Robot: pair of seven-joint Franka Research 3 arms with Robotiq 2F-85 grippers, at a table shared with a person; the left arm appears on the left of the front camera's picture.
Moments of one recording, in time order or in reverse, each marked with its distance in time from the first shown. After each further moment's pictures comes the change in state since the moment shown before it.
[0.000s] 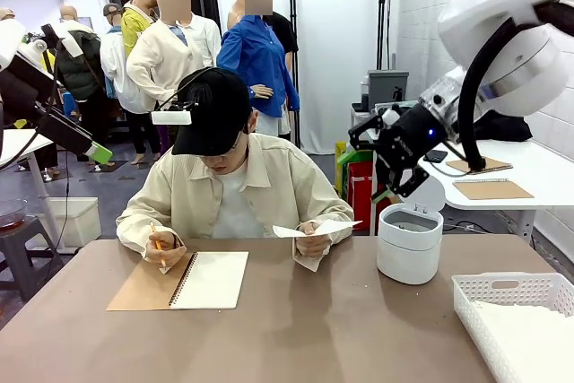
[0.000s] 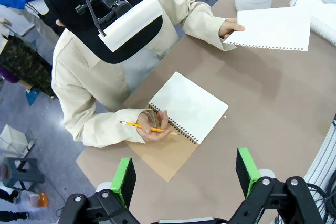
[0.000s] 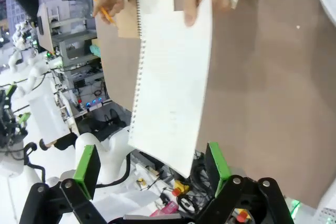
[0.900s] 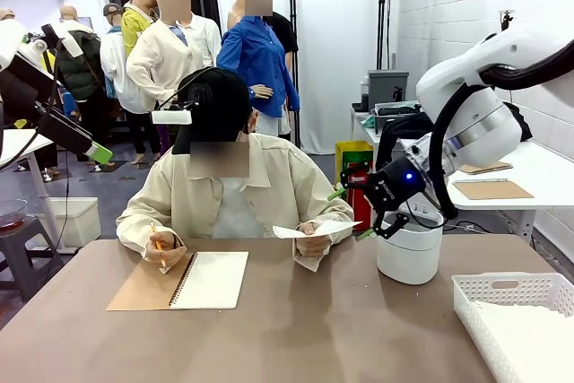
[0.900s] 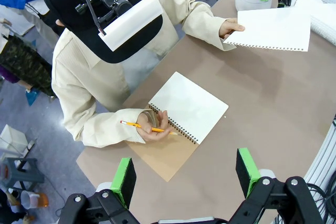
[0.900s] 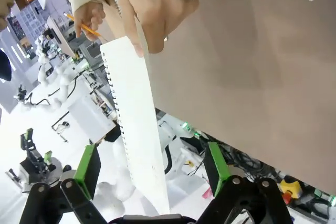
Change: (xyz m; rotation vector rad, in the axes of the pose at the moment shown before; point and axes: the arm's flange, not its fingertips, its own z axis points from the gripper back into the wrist) left arm 0.000 0.000 0.000 0.000 0.000 0.000; right arm 0.059 -0.063 -0.073 0.114 0.159 -0.319
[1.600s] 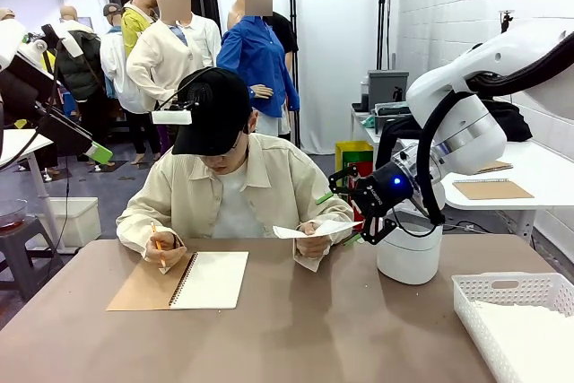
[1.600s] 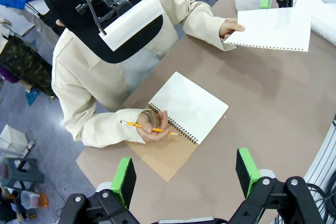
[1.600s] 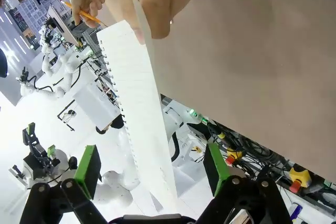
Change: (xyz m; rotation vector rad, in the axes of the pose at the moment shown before) left arm 0.000 0.000 0.000 0.000 0.000 0.000; right arm -0.001 0.003 -0.020 0.013 0.079 -0.041
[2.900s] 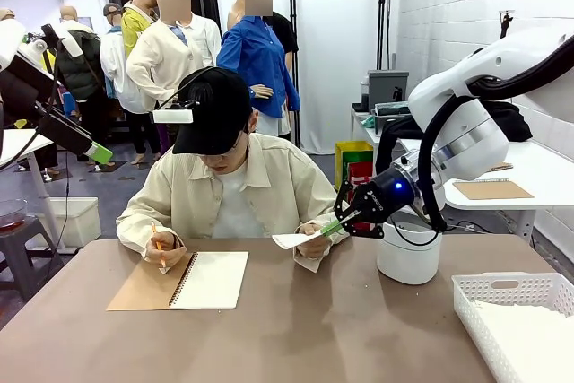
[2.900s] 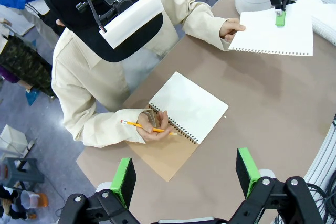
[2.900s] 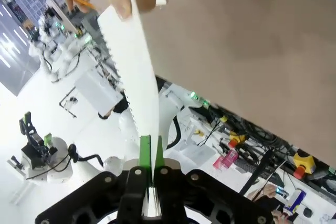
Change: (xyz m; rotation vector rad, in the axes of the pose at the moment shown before) left arm 0.000 0.000 0.000 0.000 0.000 0.000; right arm -0.007 -0.010 -0.008 0.006 0.099 -0.034
